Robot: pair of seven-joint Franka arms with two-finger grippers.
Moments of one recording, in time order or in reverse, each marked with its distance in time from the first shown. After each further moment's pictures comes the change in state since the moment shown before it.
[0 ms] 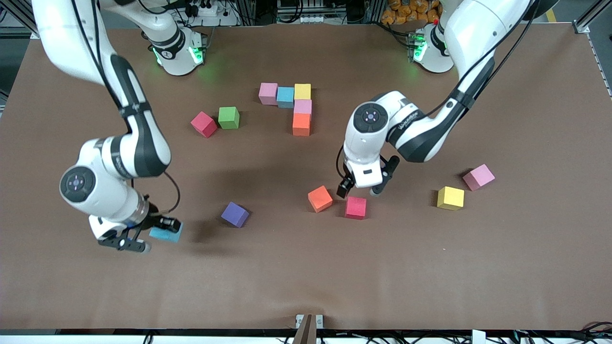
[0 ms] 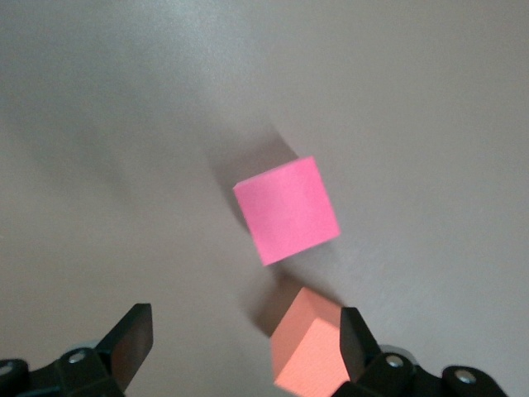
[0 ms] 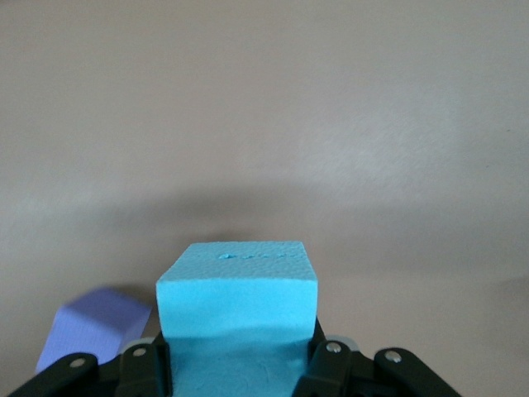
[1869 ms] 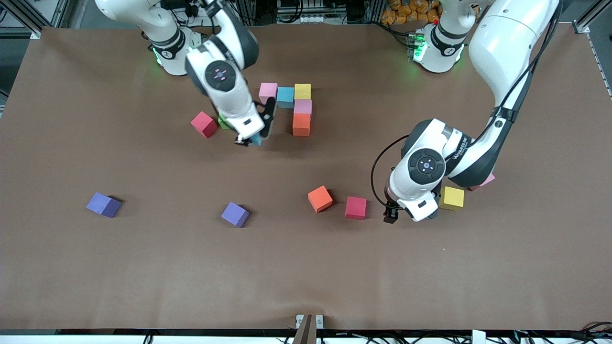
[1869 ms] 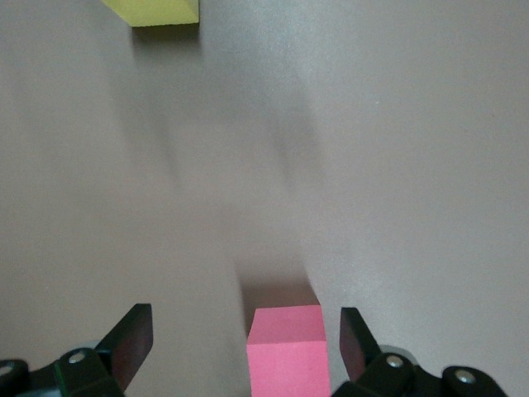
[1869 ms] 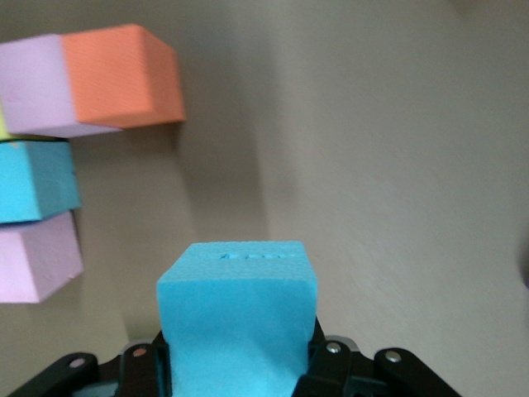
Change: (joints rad) left arm 0.021 0.014 0.159 0.131 -0.190 -0.180 0.053; right arm 0.561 -0.341 0.002 -0.544 -0.001 0.037 -0.972
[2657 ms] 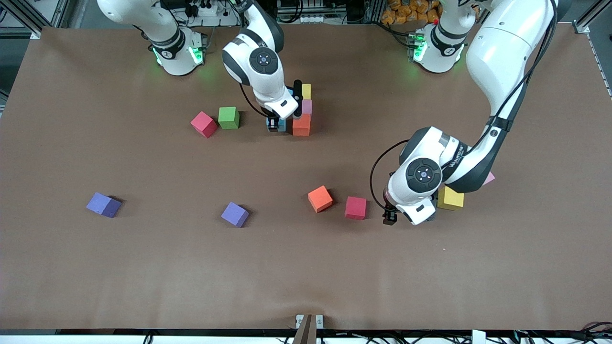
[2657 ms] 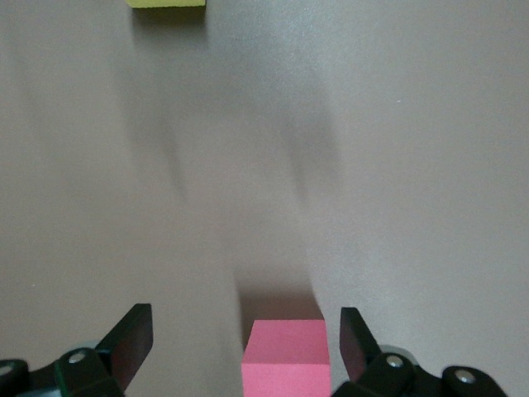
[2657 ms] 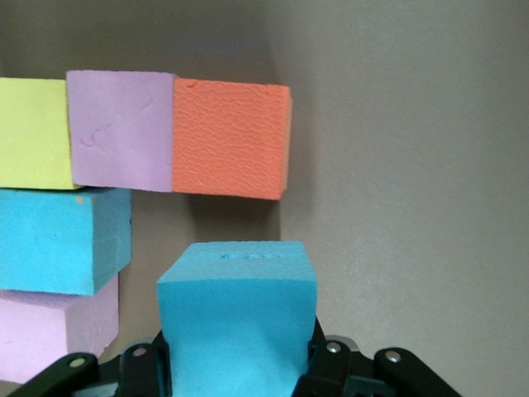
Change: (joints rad) left arm 0.000 0.047 0.003 0.022 0.000 0.002 -0.035; right arm 0.161 0.091 0.000 -0.031 0.000 0.120 0.001
